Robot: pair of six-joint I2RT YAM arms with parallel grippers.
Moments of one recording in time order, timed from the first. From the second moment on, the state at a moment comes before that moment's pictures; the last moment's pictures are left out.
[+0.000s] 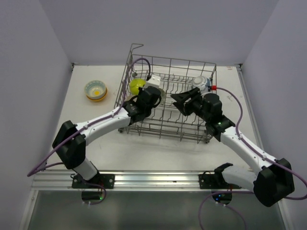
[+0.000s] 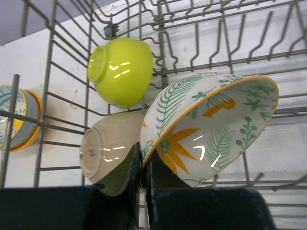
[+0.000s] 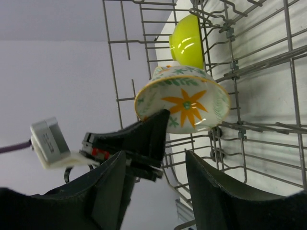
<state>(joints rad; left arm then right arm) -0.87 1.61 1.25 -0.24 -0.73 -0.16 0.45 1.12 0.76 0.11 -0.15 1.41</state>
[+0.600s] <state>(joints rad) -0.37 1.27 1.36 -0.34 -0.20 -0.28 0.40 1.01 0.65 0.05 -0.15 1.19</state>
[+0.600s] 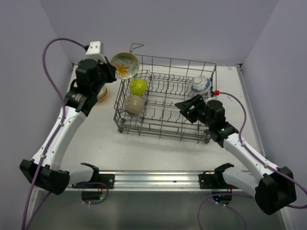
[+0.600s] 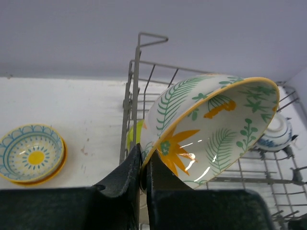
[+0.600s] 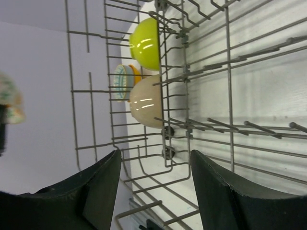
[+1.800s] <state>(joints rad) 0.33 1.72 1.25 -0.26 0.38 -0.70 0.29 1.27 0.58 0.28 -0.32 1.10</state>
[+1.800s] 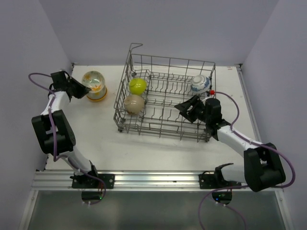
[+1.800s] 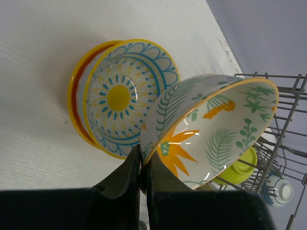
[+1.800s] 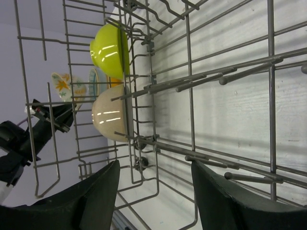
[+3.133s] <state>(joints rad) 0.35 1.78 1.25 -0.24 0.40 -0.66 0.26 1.29 0.58 0.31 -0.38 1.10</state>
